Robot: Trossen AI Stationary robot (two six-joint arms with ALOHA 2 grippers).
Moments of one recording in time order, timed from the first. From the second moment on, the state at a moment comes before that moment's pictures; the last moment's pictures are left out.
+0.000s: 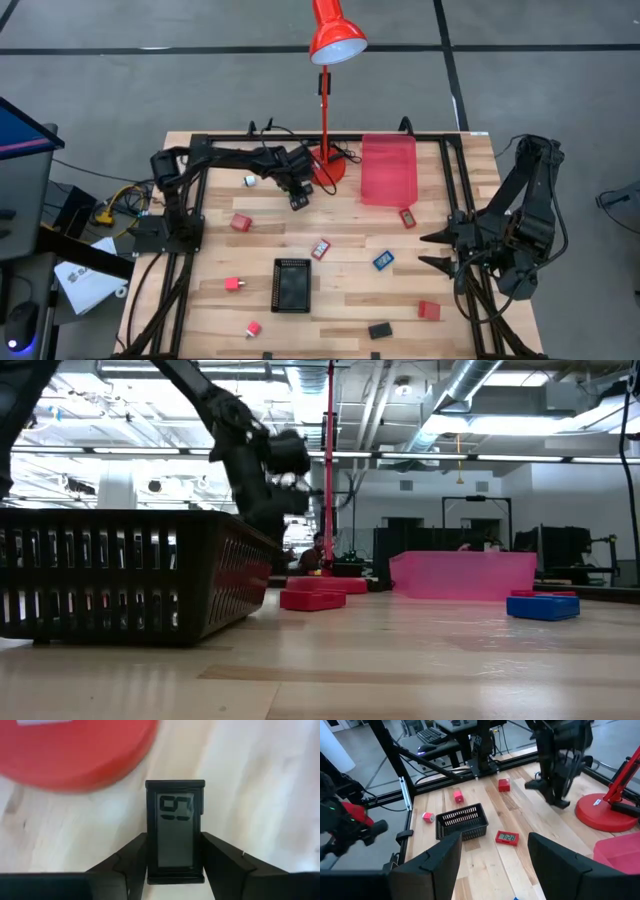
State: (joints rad) left arm 0.40 1.84 1.16 -0.50 0.09 0.02; right arm 1.12 0.99 1.01 -0.87 1.13 1.01
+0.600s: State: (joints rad) left arm -0.05 1.42 0.94 -0.49 0.05 -0.30; right arm 1.12 1.00 1.01 -0.68 1.14 0.82
